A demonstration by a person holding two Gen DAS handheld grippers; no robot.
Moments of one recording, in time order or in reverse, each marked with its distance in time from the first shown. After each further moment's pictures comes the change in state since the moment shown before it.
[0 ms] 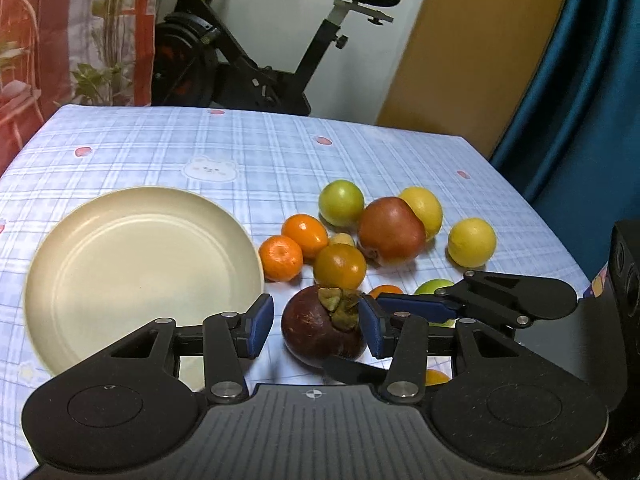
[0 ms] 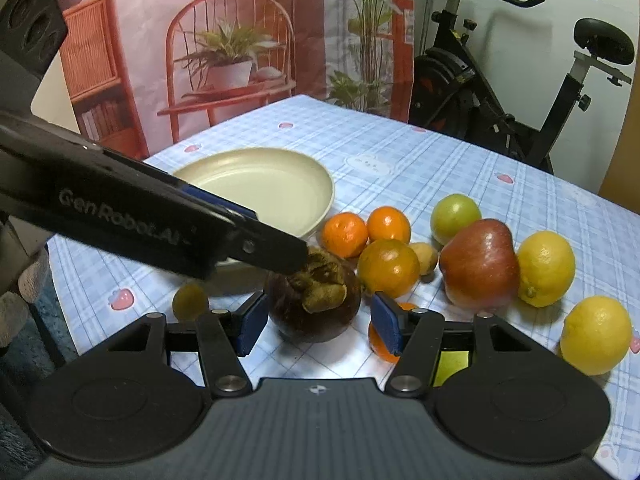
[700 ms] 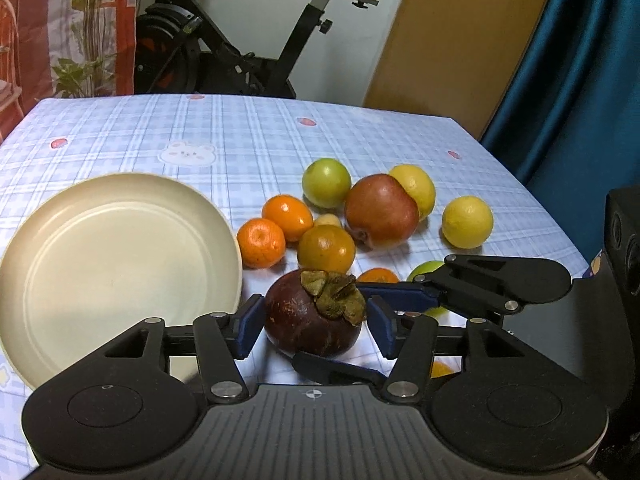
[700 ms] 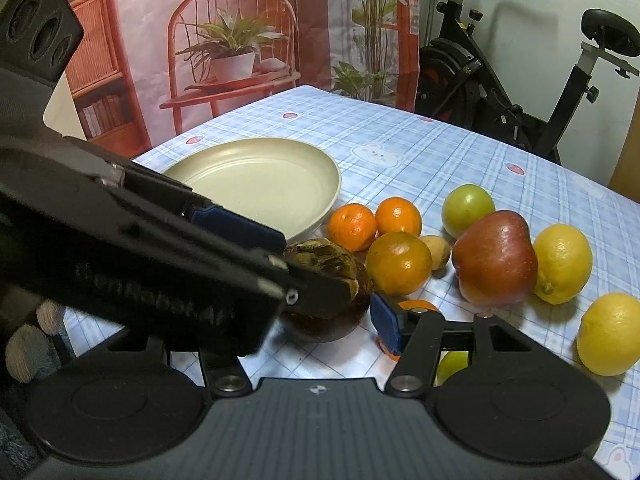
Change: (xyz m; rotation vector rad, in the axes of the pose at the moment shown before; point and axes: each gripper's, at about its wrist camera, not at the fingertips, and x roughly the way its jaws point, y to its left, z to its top) left arm 0.016 -0.004 -0.007 0.015 0.043 -0.037; right arm 0.014 -0.001 0.000 0.007 0.025 0.019
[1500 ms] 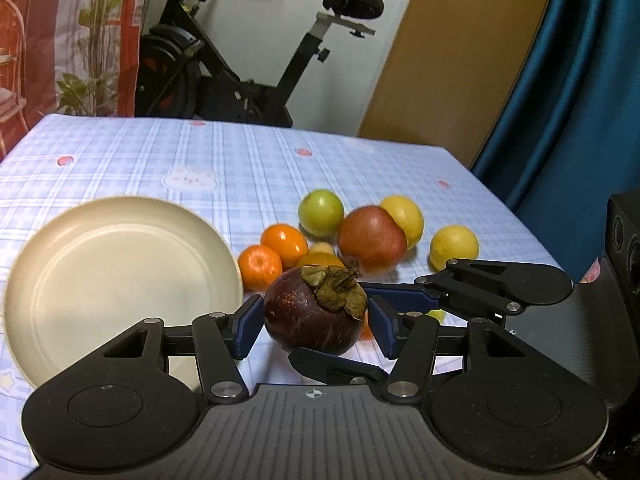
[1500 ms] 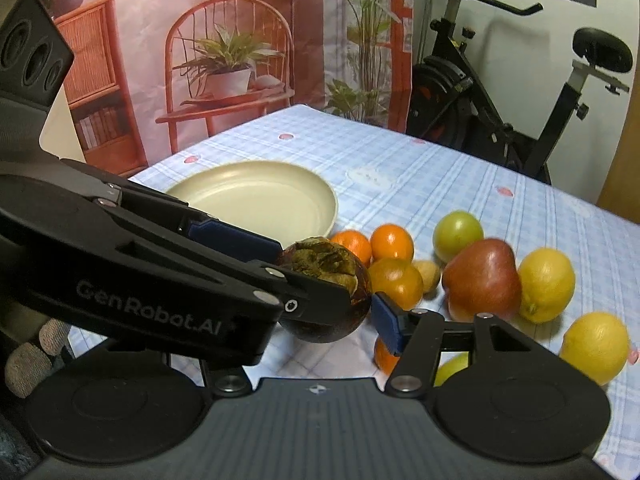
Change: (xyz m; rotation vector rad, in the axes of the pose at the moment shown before) left arm -0.019 0.001 0.003 -0.017 -0.097 -0.012; right arm -0.015 0.007 0.008 -0.014 -0.052 -0.033
